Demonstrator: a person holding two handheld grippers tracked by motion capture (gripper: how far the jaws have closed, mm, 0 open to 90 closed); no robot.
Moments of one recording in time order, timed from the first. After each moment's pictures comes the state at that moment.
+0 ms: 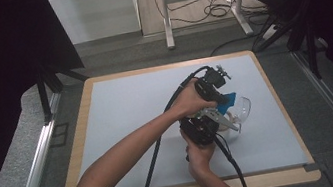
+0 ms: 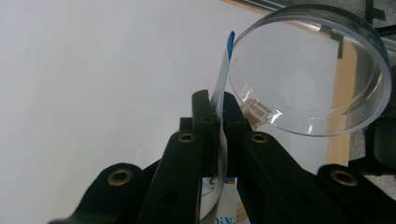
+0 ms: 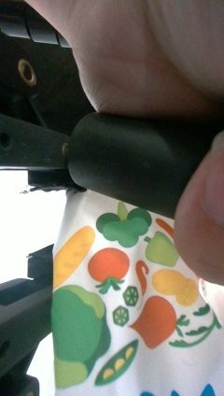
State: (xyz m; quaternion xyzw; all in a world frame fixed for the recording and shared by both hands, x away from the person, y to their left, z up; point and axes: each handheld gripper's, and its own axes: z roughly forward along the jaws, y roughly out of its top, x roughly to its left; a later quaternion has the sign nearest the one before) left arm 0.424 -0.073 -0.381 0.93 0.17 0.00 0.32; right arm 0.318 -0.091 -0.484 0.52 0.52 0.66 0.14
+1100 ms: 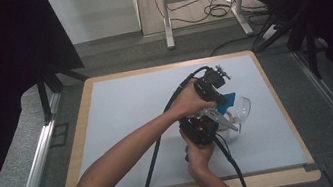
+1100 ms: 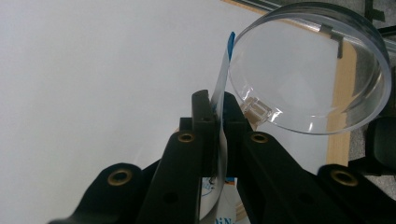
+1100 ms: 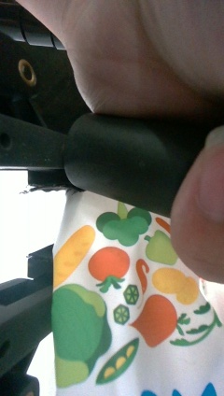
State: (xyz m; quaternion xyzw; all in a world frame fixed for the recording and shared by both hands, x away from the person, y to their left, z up) left arm 0.423 -0.072 -0.381 0.93 0.18 0.00 0.32; right arm 0.318 -0.090 -0.484 0.53 0.51 0.67 0.14
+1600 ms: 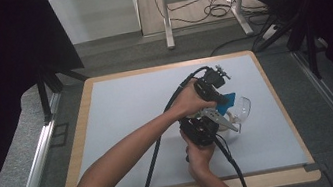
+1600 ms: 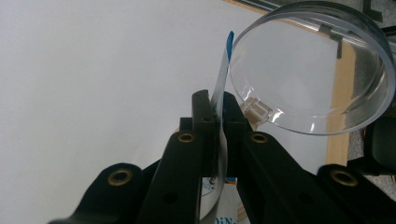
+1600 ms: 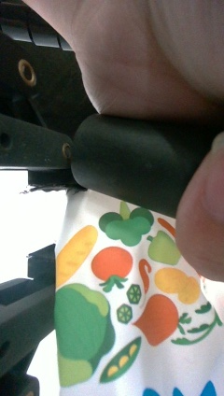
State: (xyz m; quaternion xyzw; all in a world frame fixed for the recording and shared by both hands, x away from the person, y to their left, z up) left arm 0.425 -0.072 -0.382 0.93 0.18 0.00 0.32; right arm 0.317 -0.091 -0.486 0.52 0.51 0.66 0.14
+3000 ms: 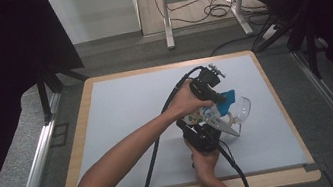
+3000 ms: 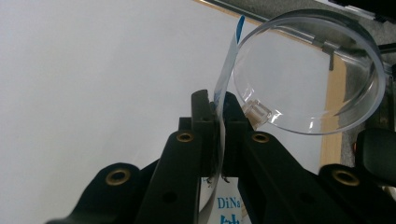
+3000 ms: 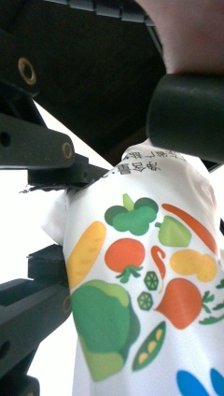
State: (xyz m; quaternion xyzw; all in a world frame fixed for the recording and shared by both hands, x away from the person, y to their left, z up) left arm 0.427 -0.057 -0.385 0.92 0.19 -0.02 0.35; right arm 0.308 -0.100 -0.508 0.51 0.56 0.64 0.15
